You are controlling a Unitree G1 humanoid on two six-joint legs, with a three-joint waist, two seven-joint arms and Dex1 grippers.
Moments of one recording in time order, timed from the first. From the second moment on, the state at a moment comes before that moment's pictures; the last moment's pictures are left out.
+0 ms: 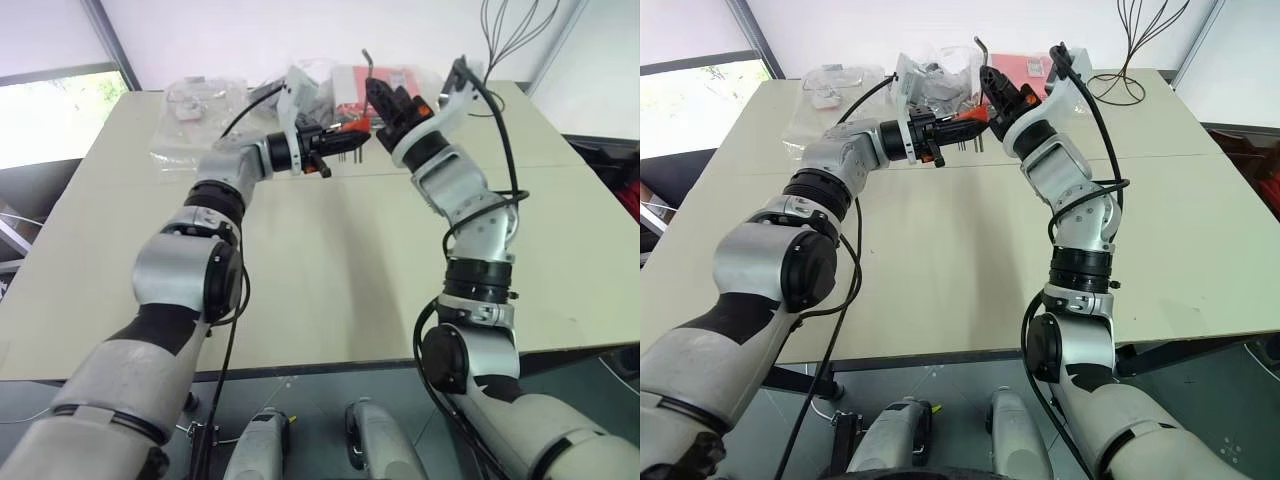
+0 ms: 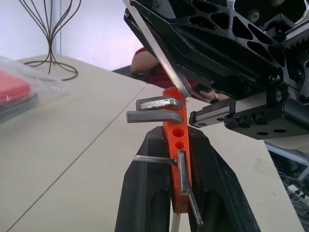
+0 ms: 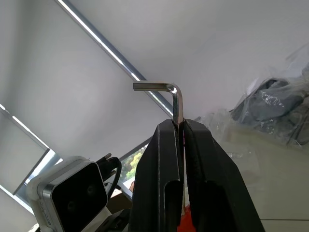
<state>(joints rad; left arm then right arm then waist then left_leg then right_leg) -1.47 0.20 0.18 1.30 -0.18 0.14 -1.18 -0.98 -0.05 -0.37 0.15 0.85 0.68 0.09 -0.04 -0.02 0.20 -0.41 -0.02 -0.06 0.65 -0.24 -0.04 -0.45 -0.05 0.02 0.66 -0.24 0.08</state>
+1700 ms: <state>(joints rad) -1.47 0.21 0.21 1.31 -0.18 0.19 -1.22 -0.95 -0.07 -0.36 0.14 0.86 0.65 0.15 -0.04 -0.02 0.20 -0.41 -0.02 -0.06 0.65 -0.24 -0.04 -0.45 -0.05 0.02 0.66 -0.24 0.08</state>
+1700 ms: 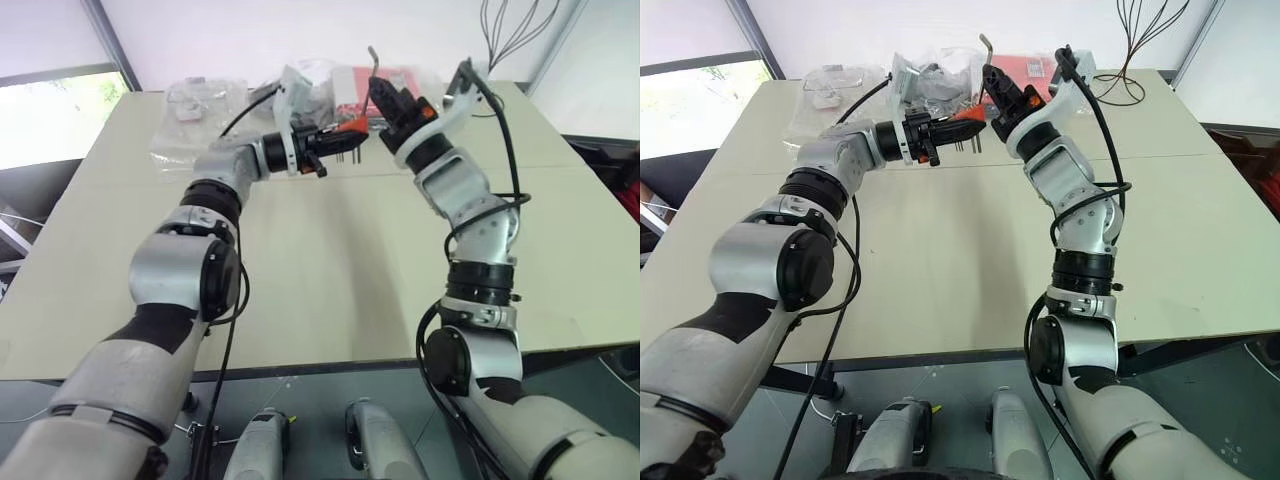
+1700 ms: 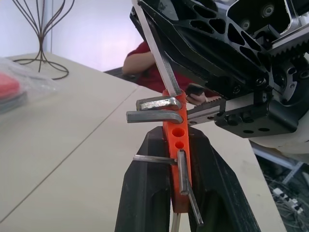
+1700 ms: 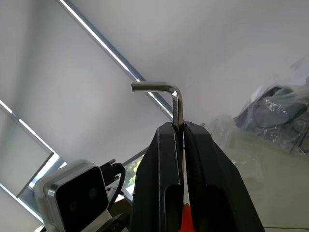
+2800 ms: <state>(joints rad) -1.45 0.26 0.13 1.29 -0.16 0.32 -1.44 -0.95 -0.14 -0.29 0.17 0.81 0.62 0.28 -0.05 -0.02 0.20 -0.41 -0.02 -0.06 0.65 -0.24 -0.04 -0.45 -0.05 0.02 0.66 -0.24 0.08</state>
